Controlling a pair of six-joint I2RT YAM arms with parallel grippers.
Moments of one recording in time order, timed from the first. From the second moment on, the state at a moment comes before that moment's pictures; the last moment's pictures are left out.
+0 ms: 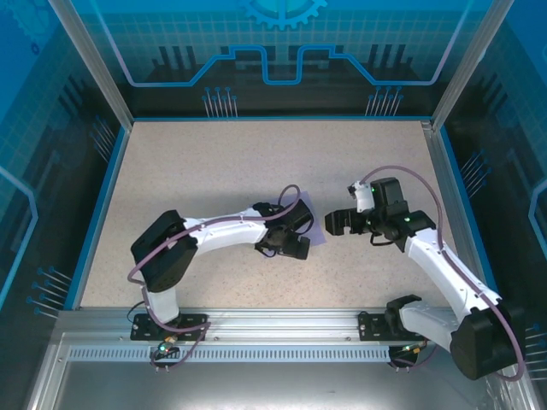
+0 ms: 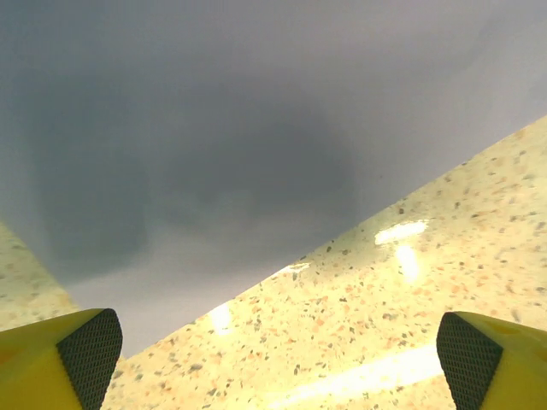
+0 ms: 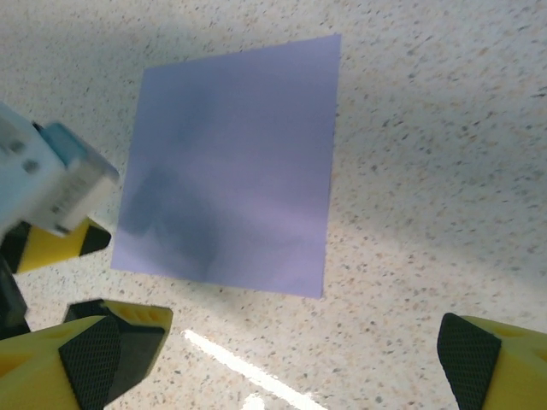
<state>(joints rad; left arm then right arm) -0.91 1.80 1.24 -0.74 -0.05 -0.74 0.30 1.07 0.77 -0.60 -0.34 0.20</state>
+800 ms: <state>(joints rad) -0.45 1.33 0.83 -0.62 0.23 -0.56 0.71 1.63 1.13 -0.60 -0.03 0.35</state>
